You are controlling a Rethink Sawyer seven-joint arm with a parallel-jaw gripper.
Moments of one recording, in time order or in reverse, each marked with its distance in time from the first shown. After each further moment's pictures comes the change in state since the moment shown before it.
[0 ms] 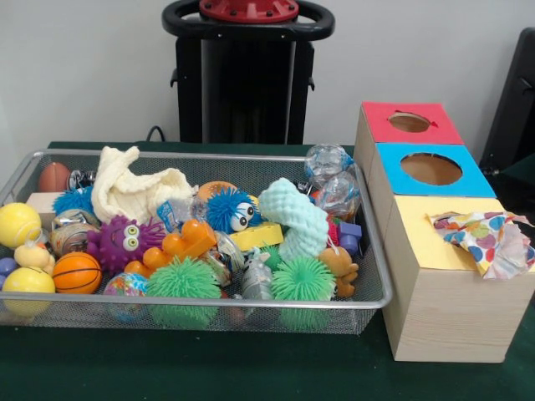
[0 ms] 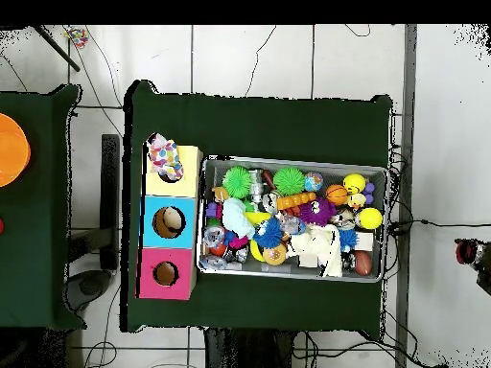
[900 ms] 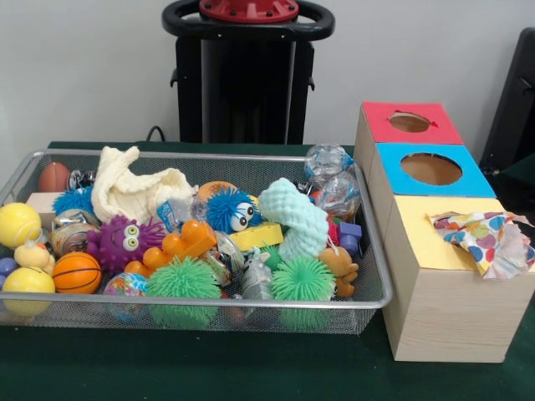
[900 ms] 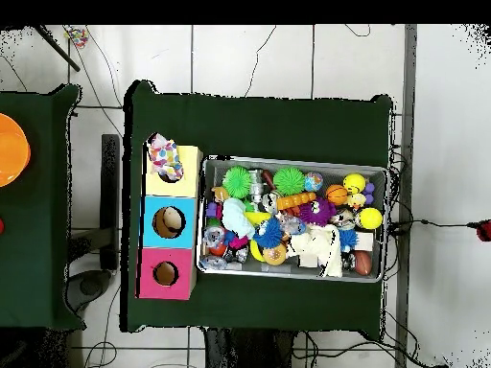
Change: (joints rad) arm 0.006 0.428 0.254 -0.786 -0.251 0.629 -0.239
